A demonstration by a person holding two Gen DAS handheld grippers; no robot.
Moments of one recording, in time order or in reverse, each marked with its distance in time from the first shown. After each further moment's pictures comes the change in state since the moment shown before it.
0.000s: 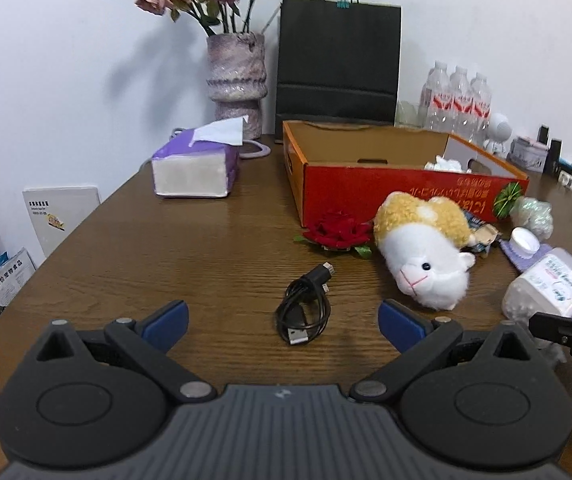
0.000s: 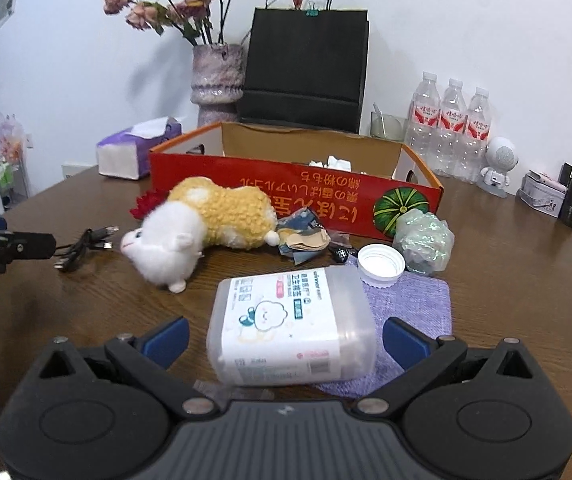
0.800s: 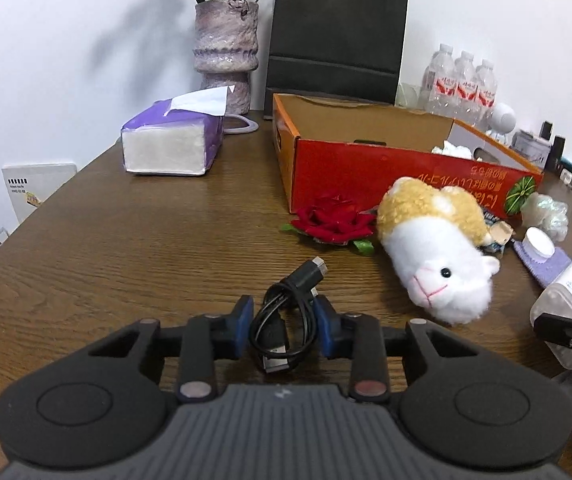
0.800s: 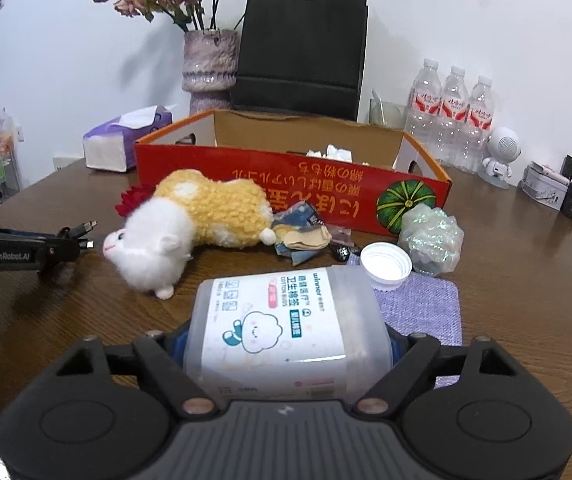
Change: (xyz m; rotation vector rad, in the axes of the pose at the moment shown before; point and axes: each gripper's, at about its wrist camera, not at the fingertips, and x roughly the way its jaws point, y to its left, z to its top) left arm 0.039 0.000 0.003 -0.049 0.044 -0.055; right arm 0.014 -0.001 0.009 0.009 0.029 -0.008
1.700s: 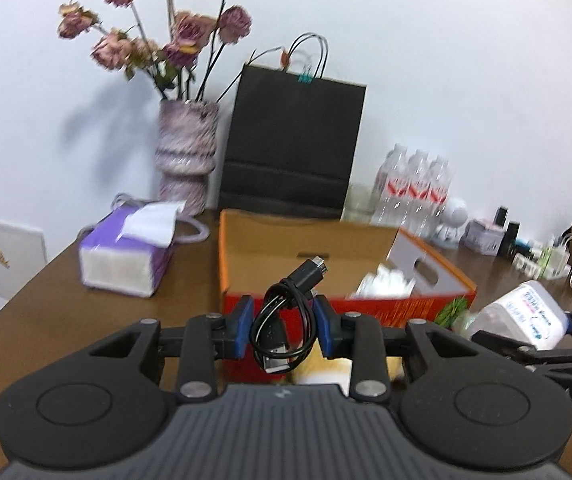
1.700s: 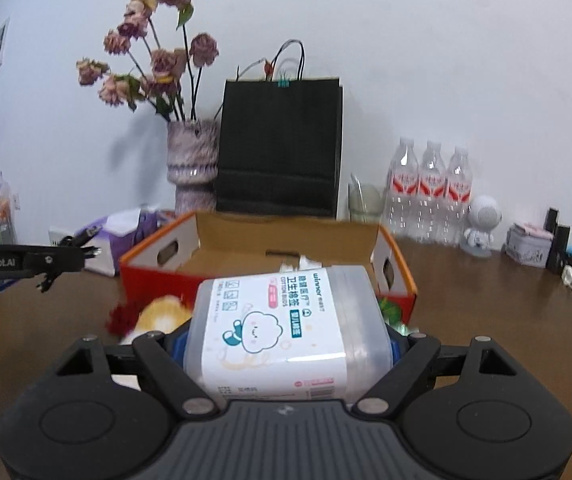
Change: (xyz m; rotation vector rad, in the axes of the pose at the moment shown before) left arm -0.034 -0.037 0.077 -0.034 -0.235 -0.118; right arm -0.020 -0.029 0.065 0.042 -0.228 -0.007
